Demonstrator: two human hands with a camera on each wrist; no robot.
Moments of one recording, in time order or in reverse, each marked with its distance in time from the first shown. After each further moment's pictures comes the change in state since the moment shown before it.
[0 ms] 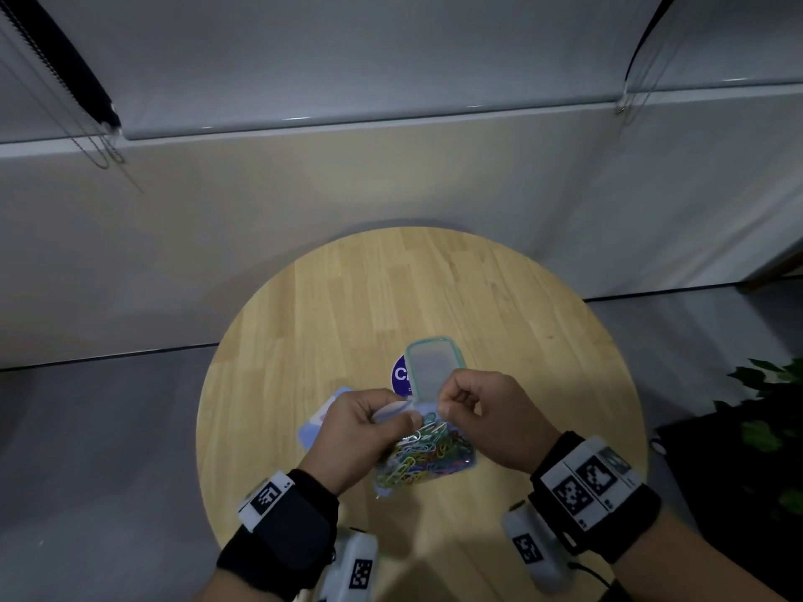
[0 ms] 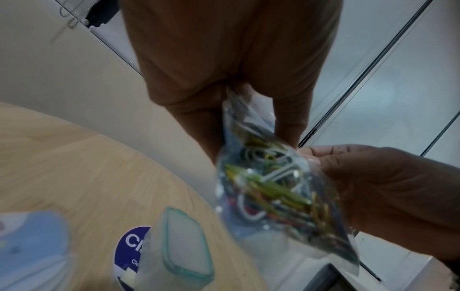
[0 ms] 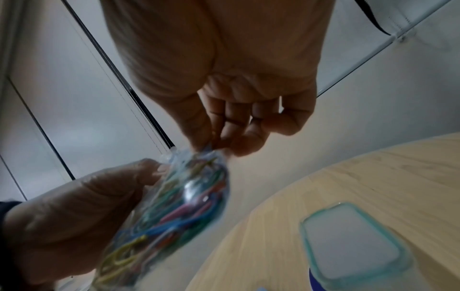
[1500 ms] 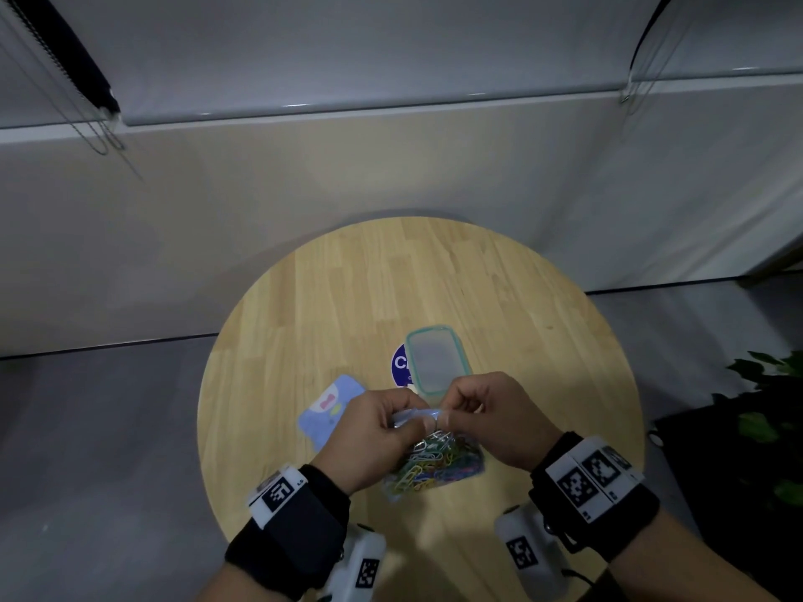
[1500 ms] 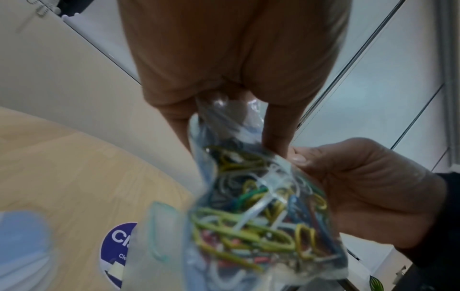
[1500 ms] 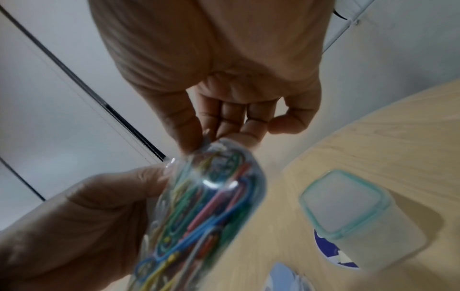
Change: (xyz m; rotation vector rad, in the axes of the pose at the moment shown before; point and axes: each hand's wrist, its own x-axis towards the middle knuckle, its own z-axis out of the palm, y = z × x) left_hand -0.007 -0.008 0.013 0.187 -0.084 0.015; right_hand -0.013 0.004 0.006 0.169 -0.061 0.074
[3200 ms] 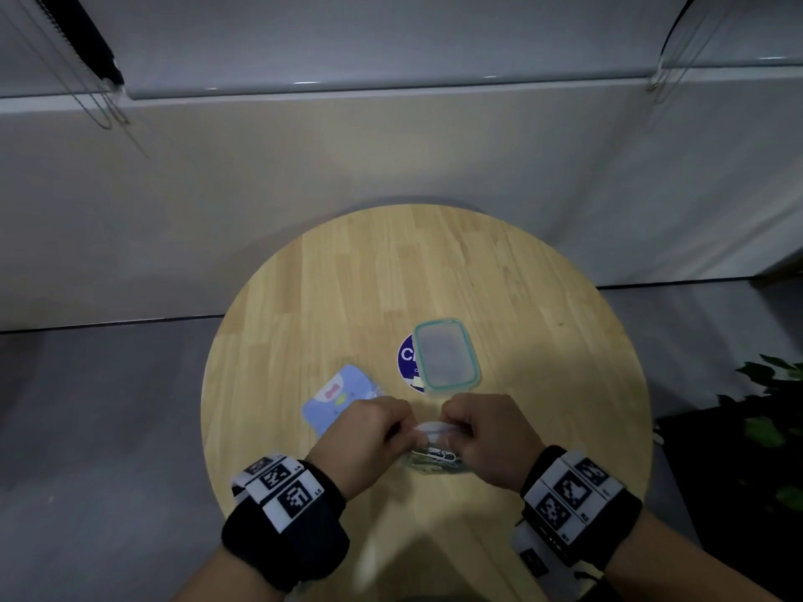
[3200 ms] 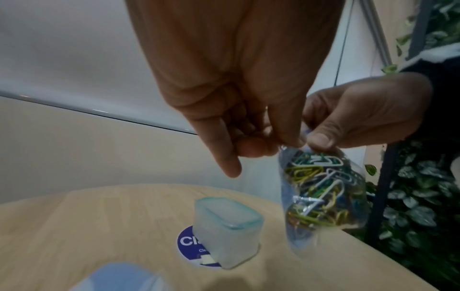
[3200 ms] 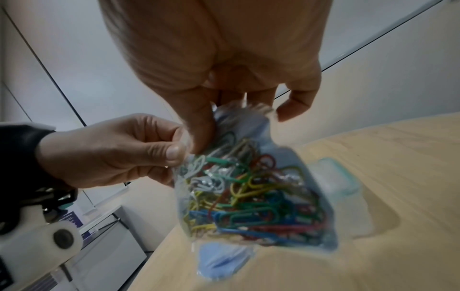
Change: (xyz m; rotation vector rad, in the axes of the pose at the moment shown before) left_hand 0.002 -0.028 -0.015 0.549 -0.089 0.165; right_hand 0.002 0.019 0.019 -0.518 -0.122 0.006
